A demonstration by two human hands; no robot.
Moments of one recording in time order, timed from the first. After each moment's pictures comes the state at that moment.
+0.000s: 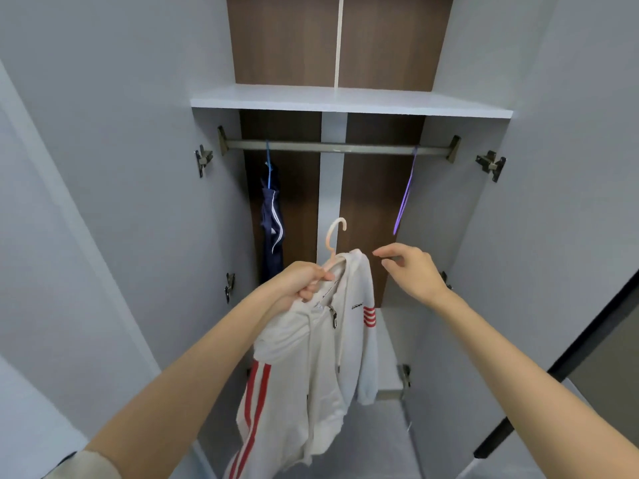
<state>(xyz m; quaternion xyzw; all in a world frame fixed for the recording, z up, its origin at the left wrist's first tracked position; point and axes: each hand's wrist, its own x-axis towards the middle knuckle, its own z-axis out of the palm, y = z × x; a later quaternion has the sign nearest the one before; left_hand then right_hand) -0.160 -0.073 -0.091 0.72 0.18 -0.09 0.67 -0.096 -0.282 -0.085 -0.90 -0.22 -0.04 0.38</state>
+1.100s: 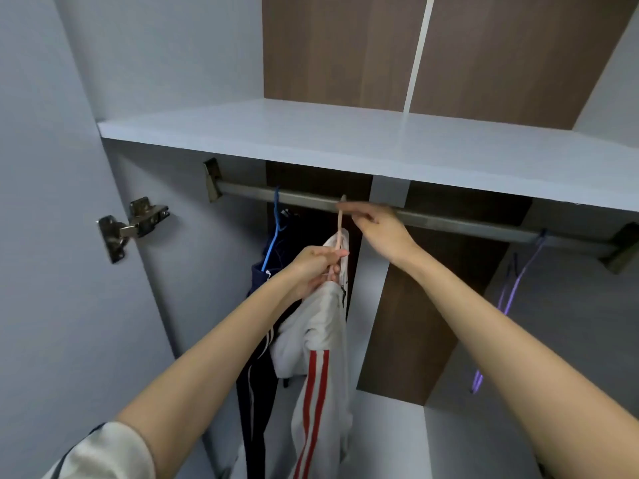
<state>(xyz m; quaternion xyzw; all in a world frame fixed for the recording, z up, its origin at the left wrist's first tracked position) 0.208 0.049 -0.073 0.62 0.17 0.08 0.76 0.303 -0.064 -0.026 -0.78 -0.44 0.01 0.44</state>
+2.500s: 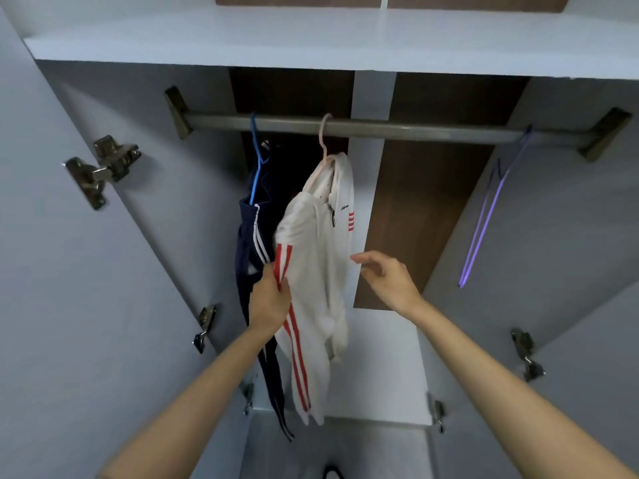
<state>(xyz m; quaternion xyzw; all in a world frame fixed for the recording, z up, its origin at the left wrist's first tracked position) 0.104 0.056 -0.233 0.84 0.27 0.18 0.43 0.210 -0.142 -0.188 -0.85 -0.26 0.11 0.44</state>
